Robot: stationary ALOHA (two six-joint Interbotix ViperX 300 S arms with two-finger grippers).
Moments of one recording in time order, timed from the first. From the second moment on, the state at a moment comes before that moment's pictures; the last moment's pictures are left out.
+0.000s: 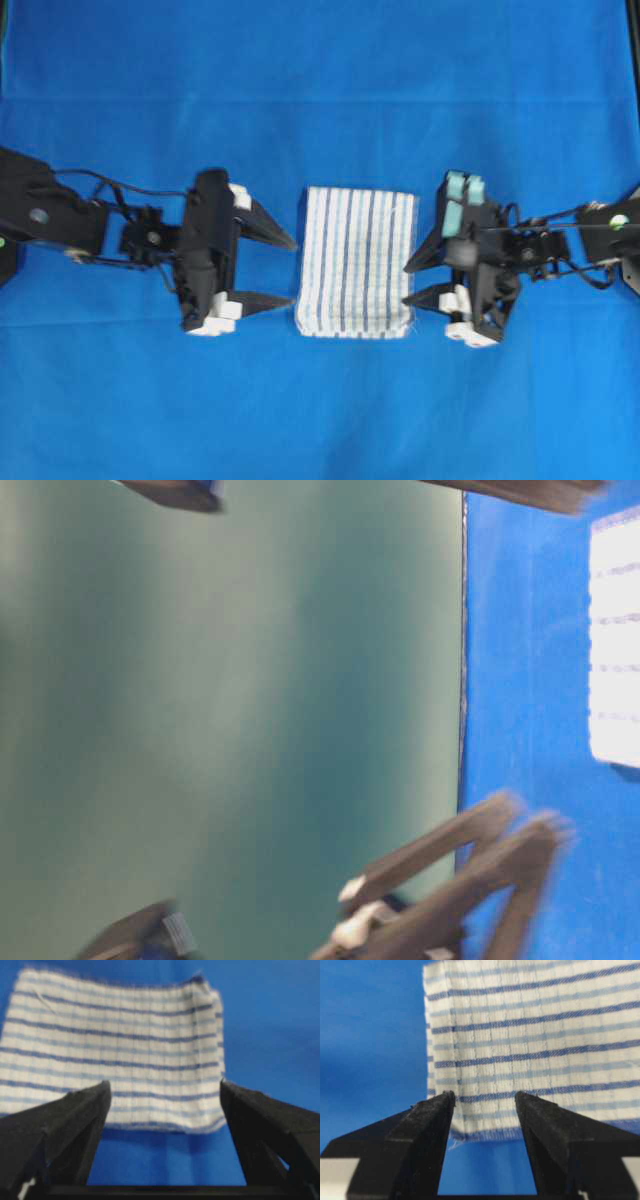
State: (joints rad) left arm -0.12 -0.08 0.84 -0.03 -0.27 -0.08; right arm 0.15 -0.24 0.88 -0.07 0.12 0.43
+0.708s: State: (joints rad) left arm -0.09 -1.00 1.13 -0.03 -0.02 0.08; right arm 0.13 -1.04 1.04 -0.35 0.37 0.43
